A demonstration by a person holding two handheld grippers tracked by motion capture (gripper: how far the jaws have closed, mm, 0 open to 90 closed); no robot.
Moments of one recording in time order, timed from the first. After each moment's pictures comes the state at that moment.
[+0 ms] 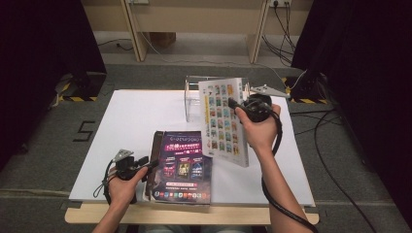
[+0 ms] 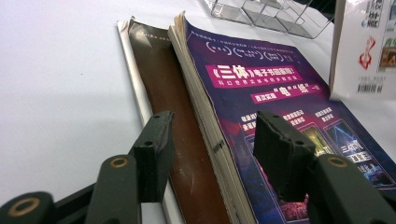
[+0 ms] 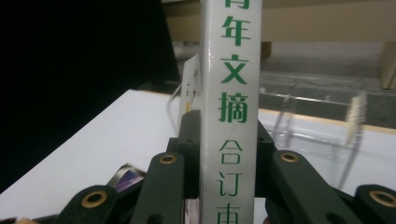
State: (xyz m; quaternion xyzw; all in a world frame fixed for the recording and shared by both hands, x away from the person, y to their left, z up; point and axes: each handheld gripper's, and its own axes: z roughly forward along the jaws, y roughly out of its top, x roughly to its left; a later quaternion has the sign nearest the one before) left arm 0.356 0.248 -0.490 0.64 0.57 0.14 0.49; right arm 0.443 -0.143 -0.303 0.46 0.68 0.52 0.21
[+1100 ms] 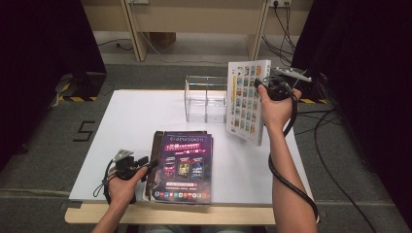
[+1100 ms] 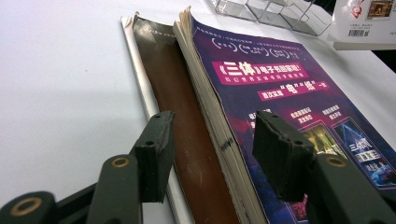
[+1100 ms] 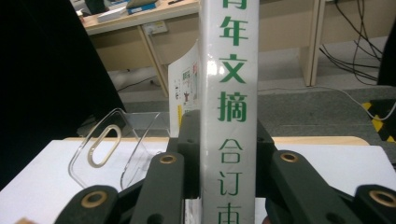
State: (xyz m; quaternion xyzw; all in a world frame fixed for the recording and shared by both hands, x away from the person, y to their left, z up) left arm 0.359 0.249 -0.493 0.65 0.57 0.13 0.49; right arm 0.501 -0.192 -0.294 0.56 0.60 0.50 0.27
